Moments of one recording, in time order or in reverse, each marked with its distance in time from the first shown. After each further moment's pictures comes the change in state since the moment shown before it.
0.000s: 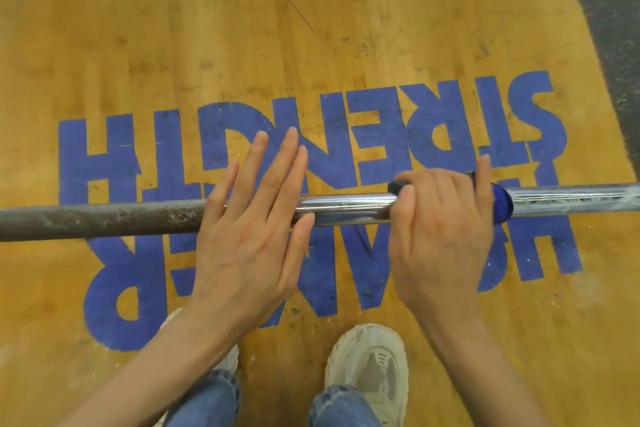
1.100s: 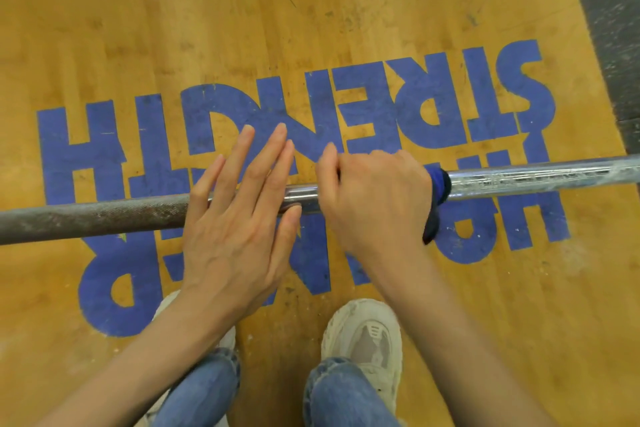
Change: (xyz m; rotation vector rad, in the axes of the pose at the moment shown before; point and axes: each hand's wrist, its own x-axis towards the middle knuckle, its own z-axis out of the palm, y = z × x) left_hand -0.015 0.002 0.005 0.060 0.010 0.036; right_hand 0.019 -0.040 0.009 -0.029 -0.005 -0.078
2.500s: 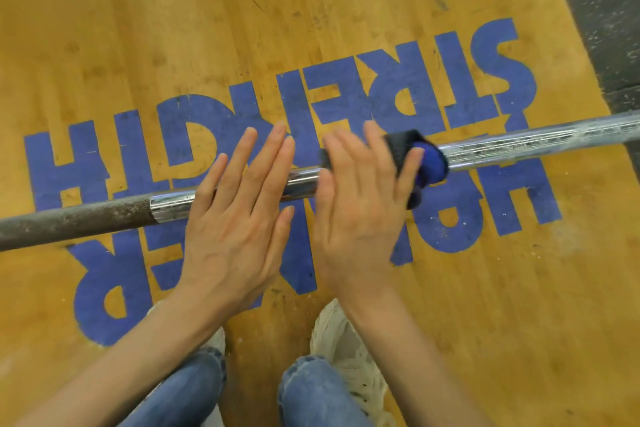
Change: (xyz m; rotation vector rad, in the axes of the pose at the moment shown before) left_hand 0.015 0.023 0.007 -0.046 -0.011 0.117; right_hand -0.047 0.024 0.016 0.219 0.163 0.124
